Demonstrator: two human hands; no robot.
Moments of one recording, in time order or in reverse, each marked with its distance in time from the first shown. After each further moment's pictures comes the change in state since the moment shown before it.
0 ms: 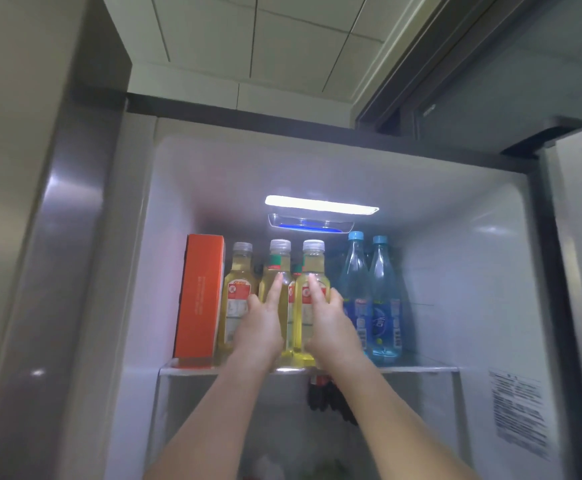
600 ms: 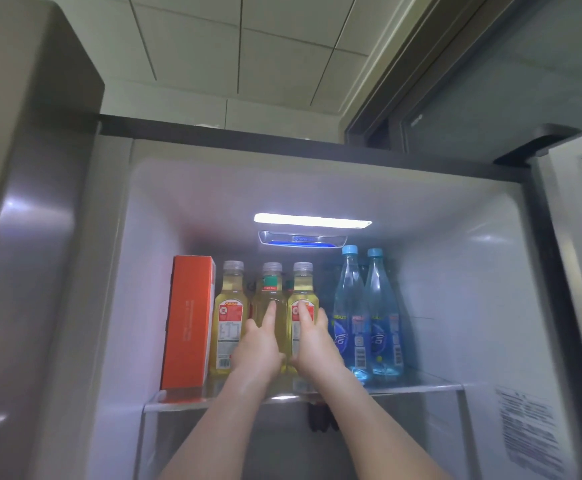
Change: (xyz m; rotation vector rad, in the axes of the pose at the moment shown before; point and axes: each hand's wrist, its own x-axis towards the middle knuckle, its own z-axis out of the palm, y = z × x) left_hand 0.024 -0.001 0.018 0.037 -0.152 -0.104; right_hand 0.037 0.005 0.040 0.088 -0.114 0.100
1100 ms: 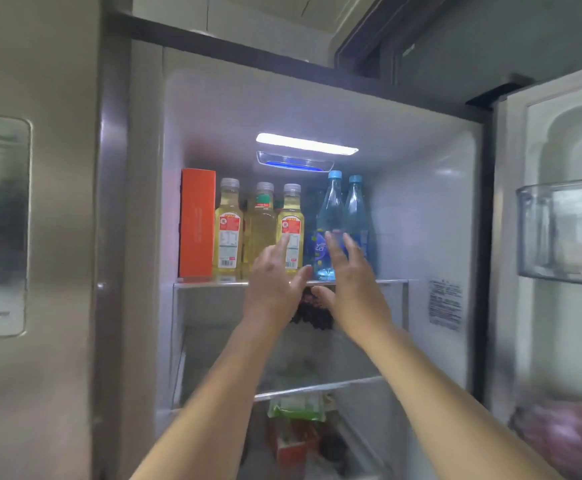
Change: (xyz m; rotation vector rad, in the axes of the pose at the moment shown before) left_hand -0.136 0.014 -0.033 -0.449 0.178 0.313; right_hand -0.162 0.004 -0.079 -0.173 0.240 -0.171
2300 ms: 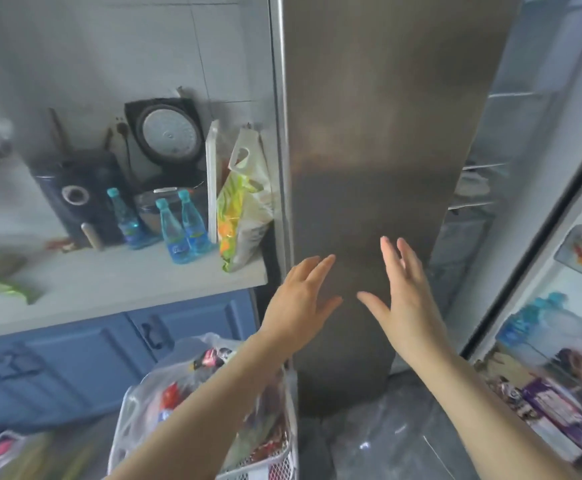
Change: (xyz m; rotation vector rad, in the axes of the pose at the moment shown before) left_hand -0.567 -0.179 -0.521 0.139 -0.610 -0.148; right_hand -0.543 -0.532 0.019 0.192 -0.423 0.333
